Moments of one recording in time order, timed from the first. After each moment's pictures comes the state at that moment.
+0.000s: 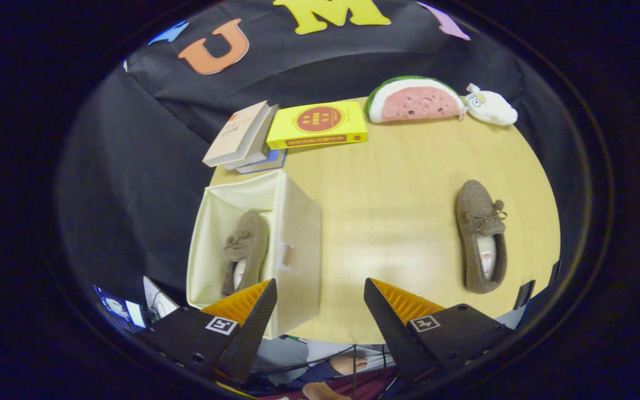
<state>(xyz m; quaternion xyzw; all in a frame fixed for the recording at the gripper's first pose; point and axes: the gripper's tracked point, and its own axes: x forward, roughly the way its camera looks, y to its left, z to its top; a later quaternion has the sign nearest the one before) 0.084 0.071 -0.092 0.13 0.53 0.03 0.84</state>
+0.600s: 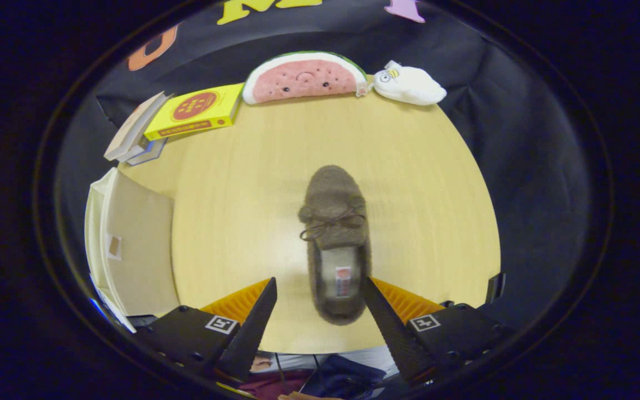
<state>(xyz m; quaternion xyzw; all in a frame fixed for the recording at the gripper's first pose) 0.081 -0.136 -0.159 0.05 0.59 -0.11 0.80</state>
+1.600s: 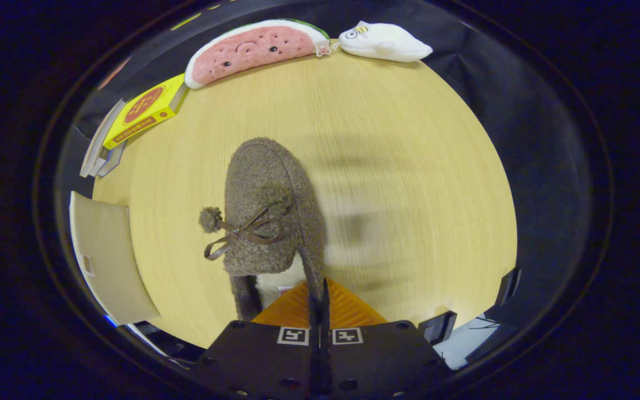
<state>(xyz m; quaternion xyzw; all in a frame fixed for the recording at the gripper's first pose) 0.085 -0.175 -0.219 0.12 0.64 -0.11 0.75</state>
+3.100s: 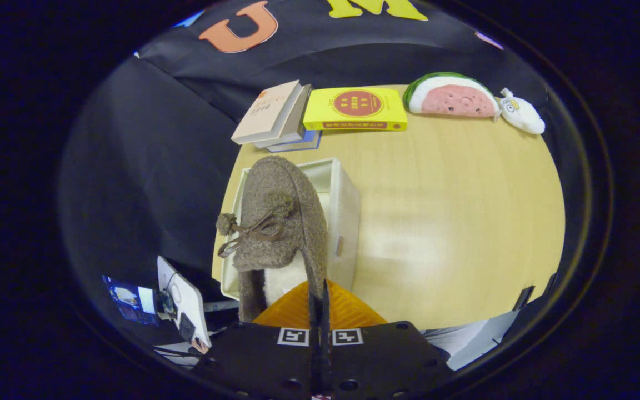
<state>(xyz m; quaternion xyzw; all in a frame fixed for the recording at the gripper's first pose) 0.086 0.181 -0.063 0.12 0.59 0.11 0.79</state>
